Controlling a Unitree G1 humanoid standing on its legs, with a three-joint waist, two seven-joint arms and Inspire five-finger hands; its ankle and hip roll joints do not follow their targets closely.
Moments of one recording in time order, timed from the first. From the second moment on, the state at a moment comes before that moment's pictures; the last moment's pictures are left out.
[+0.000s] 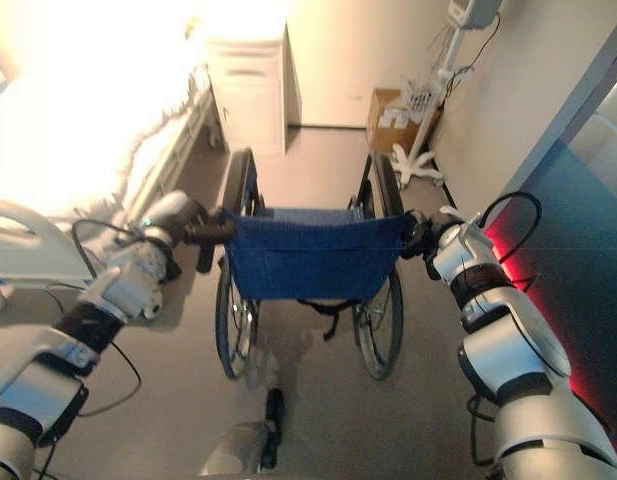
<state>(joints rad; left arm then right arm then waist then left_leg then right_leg) -0.78 0.65 -0.49 0.50 0.20 0.37 -0.04 -1.03 -0.61 0.63 1.01 -0.11 0.46 0.20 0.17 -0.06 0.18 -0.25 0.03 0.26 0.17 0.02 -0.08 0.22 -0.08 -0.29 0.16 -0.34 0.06</state>
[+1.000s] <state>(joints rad) -0.77 0.49 -0.41 0.61 0.18 0.28 -0.05 -1.03 -0.75 0.65 0.93 -0.15 0.48 0.19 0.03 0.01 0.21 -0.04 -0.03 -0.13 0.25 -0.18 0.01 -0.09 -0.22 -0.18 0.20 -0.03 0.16</state>
